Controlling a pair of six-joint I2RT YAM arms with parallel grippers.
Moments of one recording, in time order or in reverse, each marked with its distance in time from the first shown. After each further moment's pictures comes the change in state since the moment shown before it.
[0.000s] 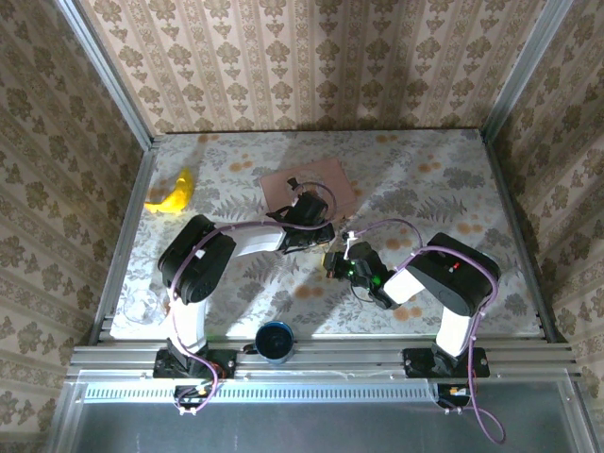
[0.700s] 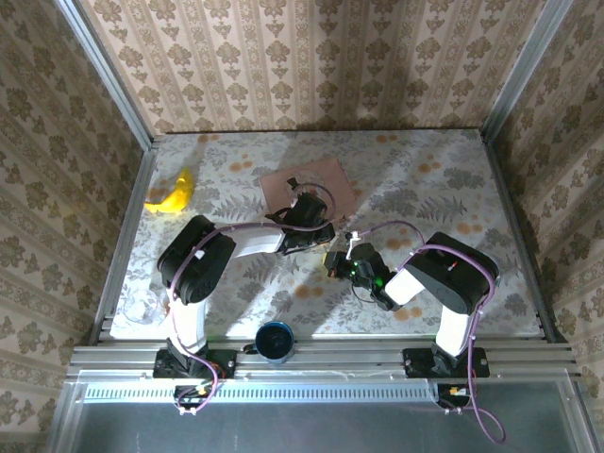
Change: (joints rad) left arm 0.001 -0.005 -0.024 0.045 -0.001 -0.018; right arm -0.014 0.012 -0.020 0.055 -0.013 0.032
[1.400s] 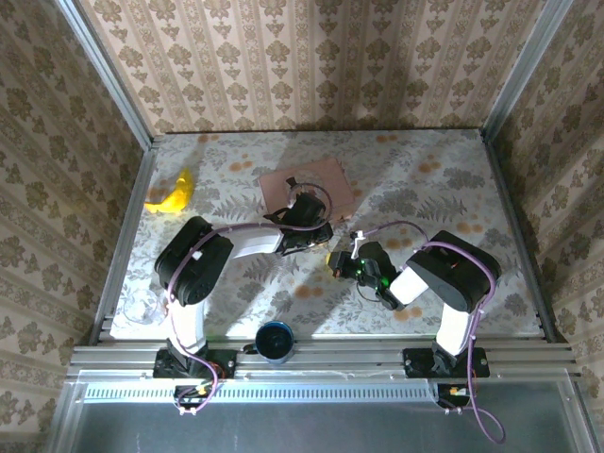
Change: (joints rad) left arm 0.003 -0.020 -0.009 -0.021 -0.019 -0.051; right arm -0.057 -0.001 -0.034 0.050 -0.095 -0.005
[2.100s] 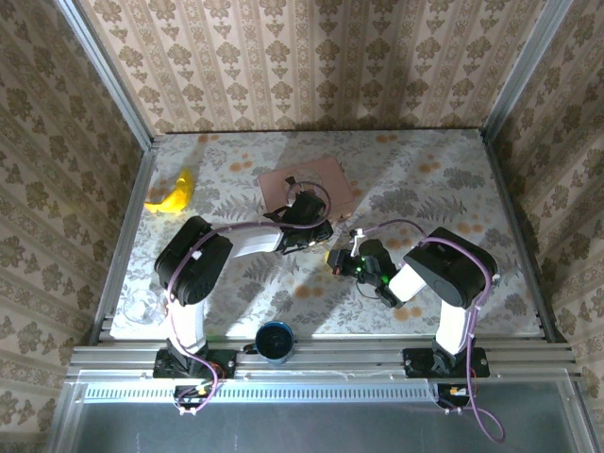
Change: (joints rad) left arm 0.002 0.000 0.014 -0.009 -0.002 -0.046; right arm -0.023 0.038 0.023 0.035 -0.055 0.005
